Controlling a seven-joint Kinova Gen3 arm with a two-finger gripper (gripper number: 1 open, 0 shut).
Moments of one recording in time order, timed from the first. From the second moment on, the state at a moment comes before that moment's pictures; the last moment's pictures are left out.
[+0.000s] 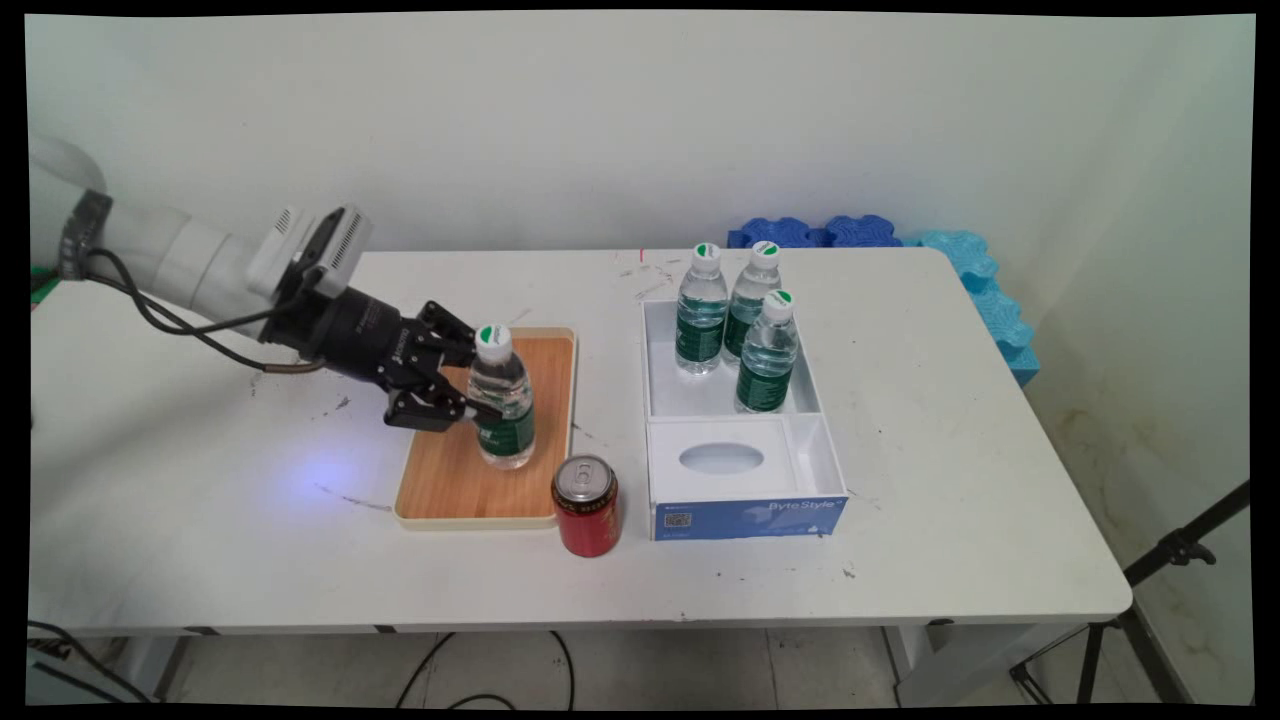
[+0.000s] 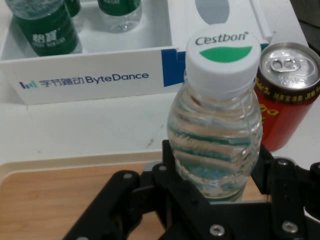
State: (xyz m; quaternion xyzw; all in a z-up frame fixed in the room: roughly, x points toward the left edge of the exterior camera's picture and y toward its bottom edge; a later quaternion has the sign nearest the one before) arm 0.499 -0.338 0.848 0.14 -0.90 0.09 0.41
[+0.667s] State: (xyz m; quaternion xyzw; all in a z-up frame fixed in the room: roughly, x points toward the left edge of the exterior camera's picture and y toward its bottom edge) arm 0.487 -0.347 0.819 0.15 -0.90 0.09 0.41
